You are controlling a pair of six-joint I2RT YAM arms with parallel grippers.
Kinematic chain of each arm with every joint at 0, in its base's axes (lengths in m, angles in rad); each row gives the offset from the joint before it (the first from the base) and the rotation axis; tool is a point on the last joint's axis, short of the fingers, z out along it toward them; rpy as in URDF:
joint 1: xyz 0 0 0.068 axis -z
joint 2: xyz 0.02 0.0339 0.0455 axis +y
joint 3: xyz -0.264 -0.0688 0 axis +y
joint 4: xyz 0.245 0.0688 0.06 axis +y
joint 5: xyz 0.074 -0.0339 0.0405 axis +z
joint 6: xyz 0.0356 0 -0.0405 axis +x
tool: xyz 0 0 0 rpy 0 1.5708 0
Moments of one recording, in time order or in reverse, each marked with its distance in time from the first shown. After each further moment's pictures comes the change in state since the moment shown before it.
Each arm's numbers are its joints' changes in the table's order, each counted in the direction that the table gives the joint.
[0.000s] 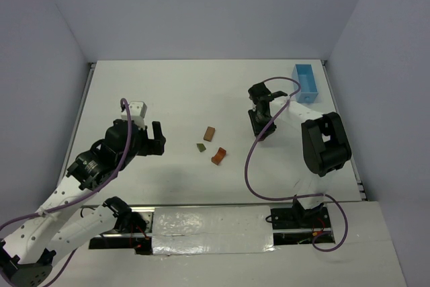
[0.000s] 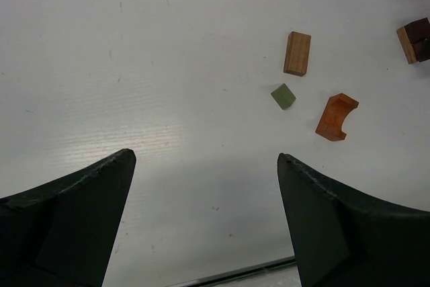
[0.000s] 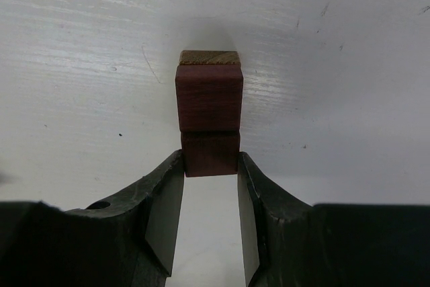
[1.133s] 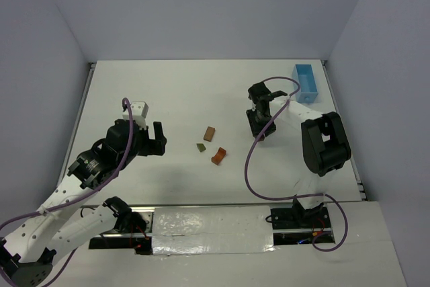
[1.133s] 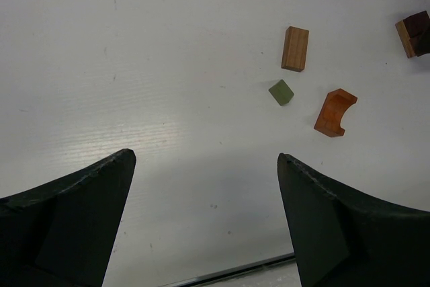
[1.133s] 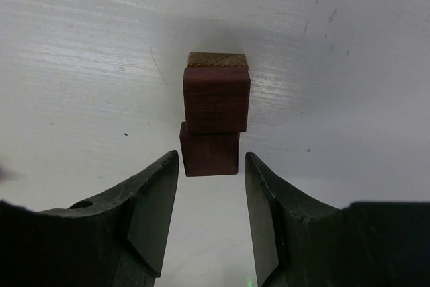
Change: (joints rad) left arm 0.000 0.011 0.000 -0.001 -0.016 0.002; right arm 0.000 0.004 -0.006 0.000 0.019 -0.011
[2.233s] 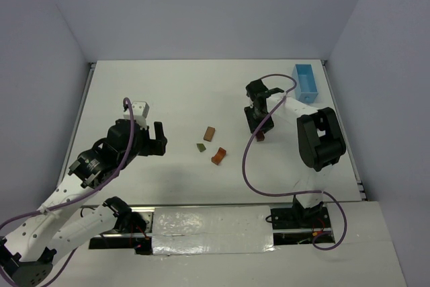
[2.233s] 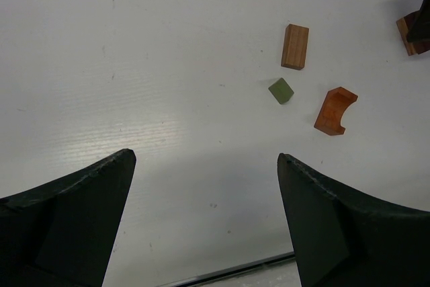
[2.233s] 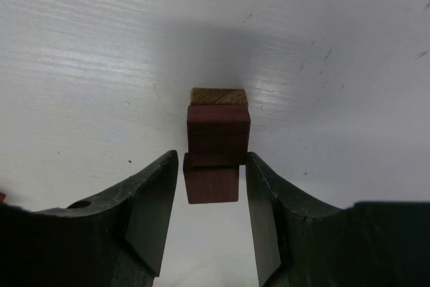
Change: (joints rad) left arm 0.000 0.006 0.000 0.000 -0.003 0.000; right arm 0.000 0.067 -0.065 -0.007 -0.010 -0.006
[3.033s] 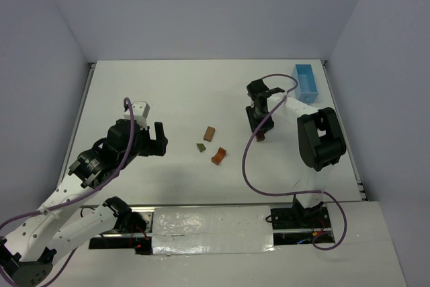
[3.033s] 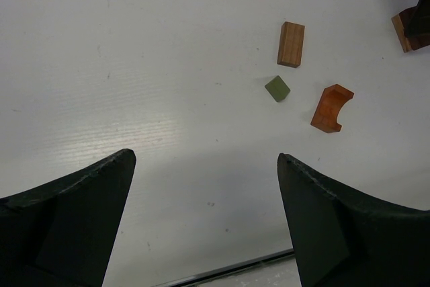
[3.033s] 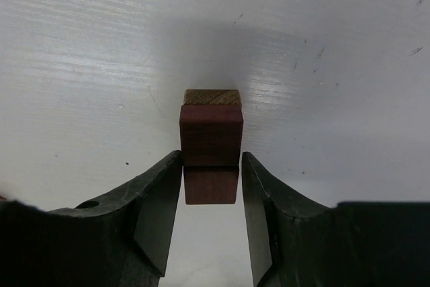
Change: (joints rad) left arm 0.000 0.001 0.000 0.000 -0.016 0.001; right arm 0.007 0.000 0.000 -0.001 -0.006 0.018
